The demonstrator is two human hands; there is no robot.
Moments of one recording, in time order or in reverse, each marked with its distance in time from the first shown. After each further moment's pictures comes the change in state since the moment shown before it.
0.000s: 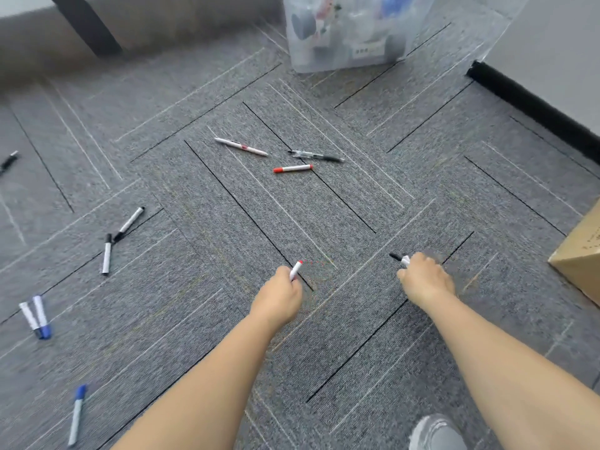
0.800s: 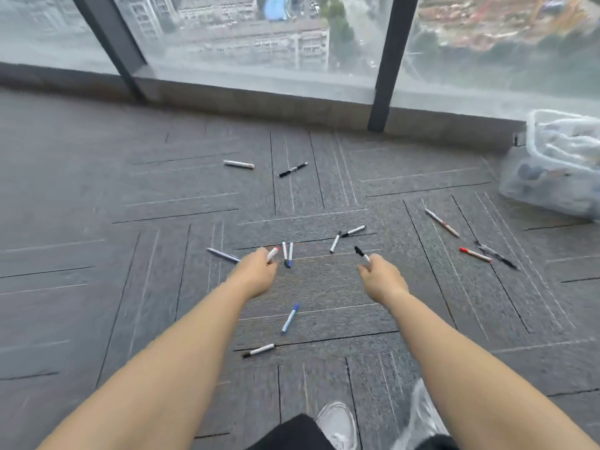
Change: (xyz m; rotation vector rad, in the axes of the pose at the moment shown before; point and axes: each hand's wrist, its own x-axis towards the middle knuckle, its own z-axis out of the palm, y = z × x) left_hand -0.311 -0.292 -0.270 -0.170 0.440 -0.350; right_hand -0.371 -0.340 -0.057 0.108 -0.168 -0.697
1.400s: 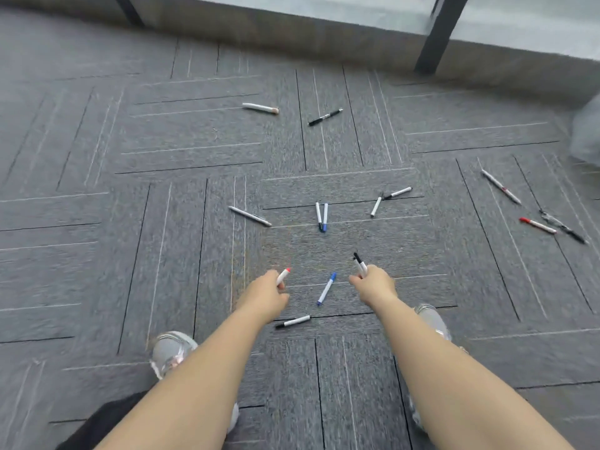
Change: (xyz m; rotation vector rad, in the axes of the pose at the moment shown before) left_hand 0.034 -0.141 0.078 -0.081 -0.192 -0.109; right_hand 0.030 -0.042 0.164 0.067 -0.158 0.211
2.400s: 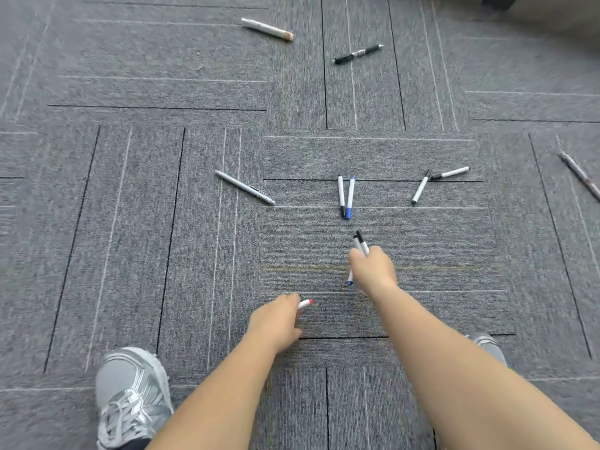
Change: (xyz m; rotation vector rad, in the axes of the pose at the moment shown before) left_hand 0.125 -0.054 0.098 0.265 -0.220 0.177; right_hand 0.133 -0.029 0.085 0.111 0.039 0.053
